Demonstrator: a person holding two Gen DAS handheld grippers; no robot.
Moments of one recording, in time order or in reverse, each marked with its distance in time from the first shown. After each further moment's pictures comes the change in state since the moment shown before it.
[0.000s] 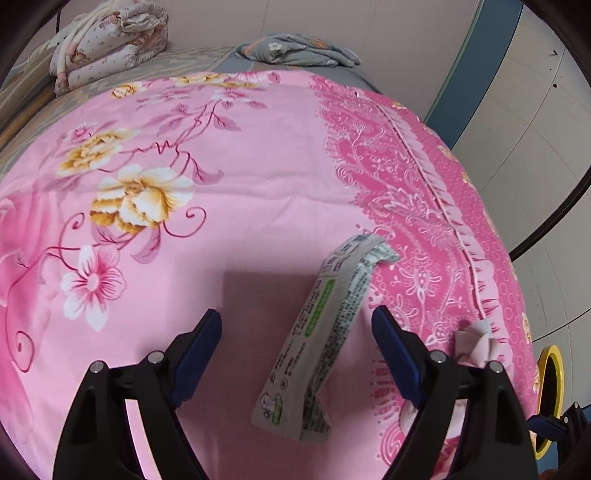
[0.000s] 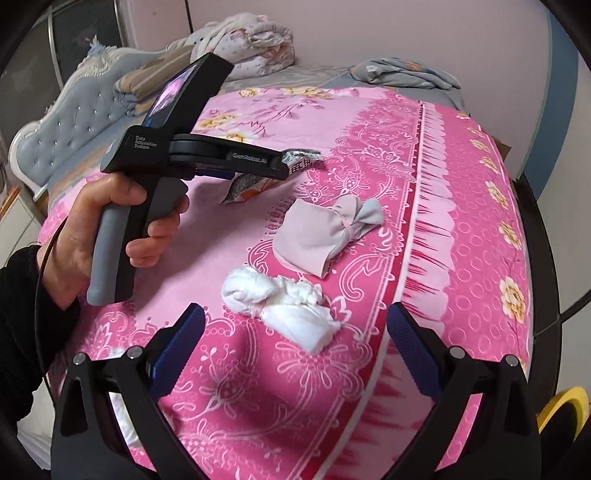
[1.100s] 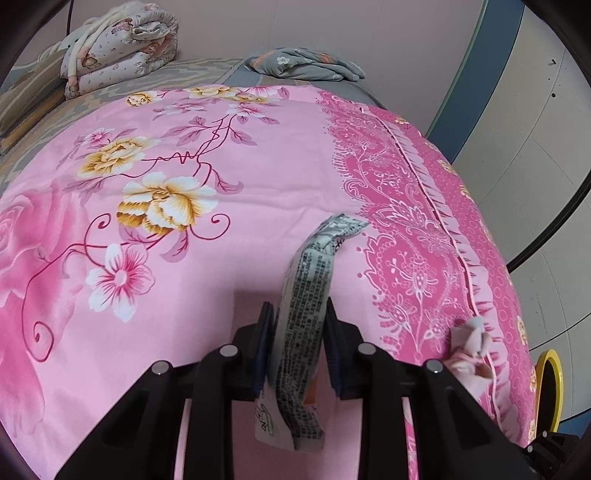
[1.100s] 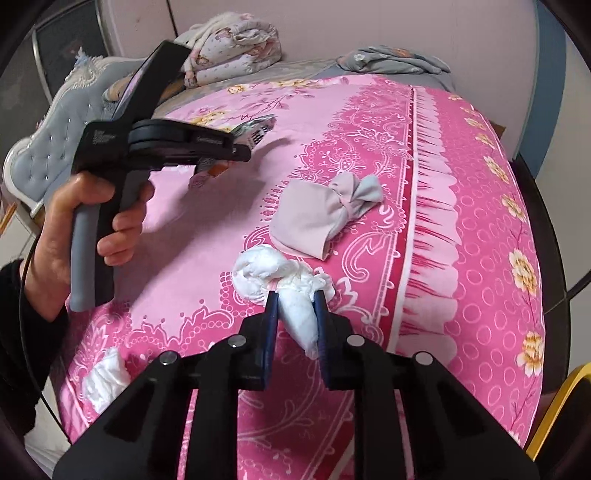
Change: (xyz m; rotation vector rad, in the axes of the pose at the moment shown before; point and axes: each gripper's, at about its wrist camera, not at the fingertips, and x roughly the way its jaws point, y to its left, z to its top) left arm -0.030 0.007 -0.008 -0.016 -0.059 0.011; right arm 0.007 -0.006 -0.011 0.085 0.009 0.003
